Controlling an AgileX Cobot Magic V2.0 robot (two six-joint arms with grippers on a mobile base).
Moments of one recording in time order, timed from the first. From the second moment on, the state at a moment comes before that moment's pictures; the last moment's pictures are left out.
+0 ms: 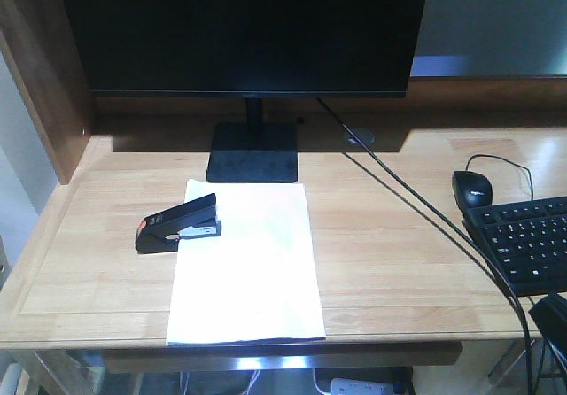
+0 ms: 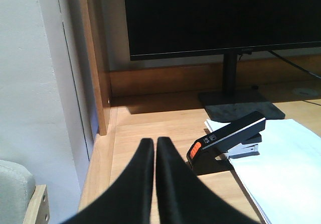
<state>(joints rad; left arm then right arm) -0.04 -0.01 0.03 -0.06 0.13 0.09 0.43 0.10 -0.07 -1.75 -0.07 1.83</state>
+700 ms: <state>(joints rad) -0.04 -0.01 0.03 -0.06 0.13 0.09 0.43 0.10 -0.07 -0.43 0.15 0.31</state>
